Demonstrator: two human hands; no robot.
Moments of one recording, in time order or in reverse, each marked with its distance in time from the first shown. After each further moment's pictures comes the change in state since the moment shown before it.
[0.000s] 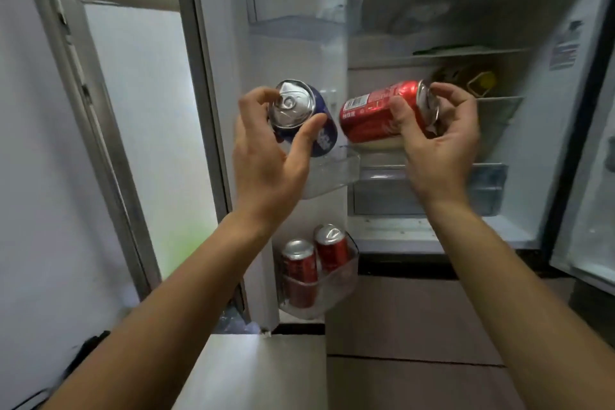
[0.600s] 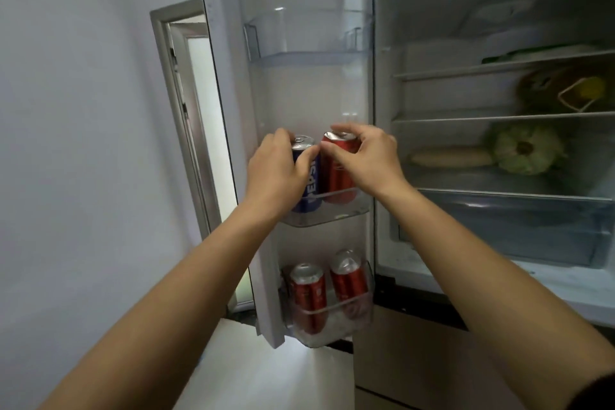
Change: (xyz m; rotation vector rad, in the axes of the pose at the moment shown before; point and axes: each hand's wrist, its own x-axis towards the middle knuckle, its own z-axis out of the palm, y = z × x) left_hand 0.039 -0.010 0.046 0.738 -0.125 -0.255; right_hand 0.061 0.067 0.069 -0.171 -0.592 -0.013
